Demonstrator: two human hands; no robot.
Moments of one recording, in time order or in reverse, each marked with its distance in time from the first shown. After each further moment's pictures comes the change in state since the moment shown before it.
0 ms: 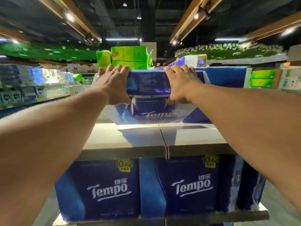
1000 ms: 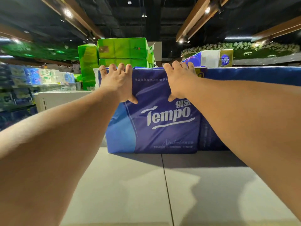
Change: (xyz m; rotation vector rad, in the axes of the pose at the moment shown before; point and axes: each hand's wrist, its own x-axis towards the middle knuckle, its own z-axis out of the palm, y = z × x) left_hand 0.205 -0.030 0.173 0.254 -0.111 -0.183; right_hand 0.238 0.058 0.143 -0.042 -0.010 0.009
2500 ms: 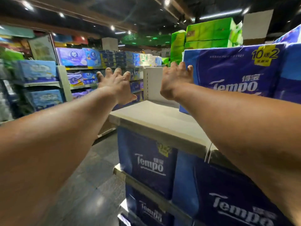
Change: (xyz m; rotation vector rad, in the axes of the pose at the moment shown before) left_hand -0.306 -0.085 -0.153 0.269 -0.311 -0.554; right_hand -0.195 -0.179 -0.109 0.385 0.057 -0.337
